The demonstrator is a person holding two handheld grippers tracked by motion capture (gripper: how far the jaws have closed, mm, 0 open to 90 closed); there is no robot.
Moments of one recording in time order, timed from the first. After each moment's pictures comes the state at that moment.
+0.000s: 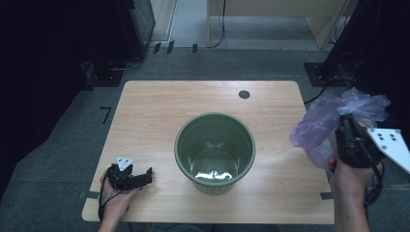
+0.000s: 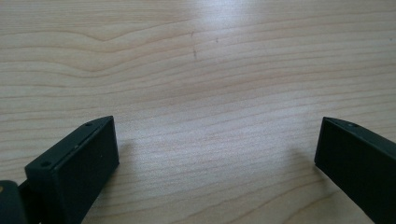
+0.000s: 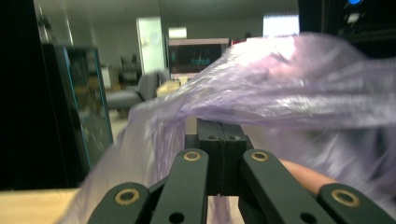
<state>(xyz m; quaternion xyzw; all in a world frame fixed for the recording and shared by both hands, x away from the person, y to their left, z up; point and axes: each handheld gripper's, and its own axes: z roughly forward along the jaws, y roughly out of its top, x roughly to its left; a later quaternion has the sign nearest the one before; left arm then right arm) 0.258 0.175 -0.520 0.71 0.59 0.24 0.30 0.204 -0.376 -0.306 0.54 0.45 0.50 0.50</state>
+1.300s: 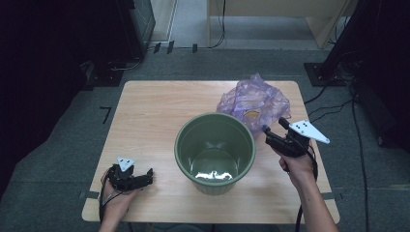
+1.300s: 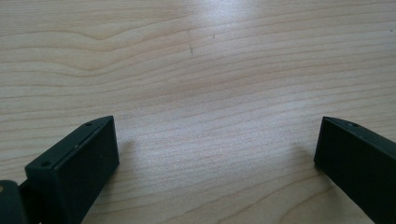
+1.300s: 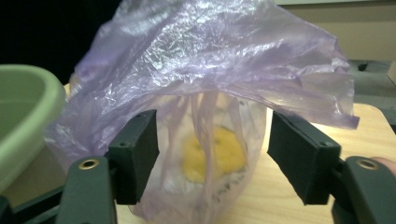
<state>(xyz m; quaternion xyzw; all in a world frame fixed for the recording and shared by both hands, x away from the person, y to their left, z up) 0.257 0.175 -0.520 0.72 0.58 0.24 0.30 0.272 -0.320 -0.404 0.52 0.61 0.51 0.32</state>
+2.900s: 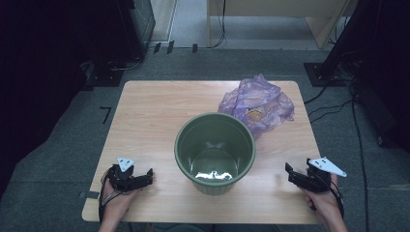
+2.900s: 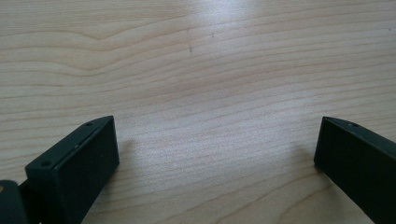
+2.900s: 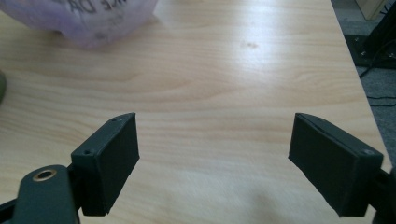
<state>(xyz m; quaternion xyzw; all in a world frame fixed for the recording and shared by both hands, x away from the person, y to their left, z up) 0.256 0.175 -0.520 0.72 0.58 0.24 0.30 0.207 -0.398 -0.503 0.60 0.65 0.37 0.28</state>
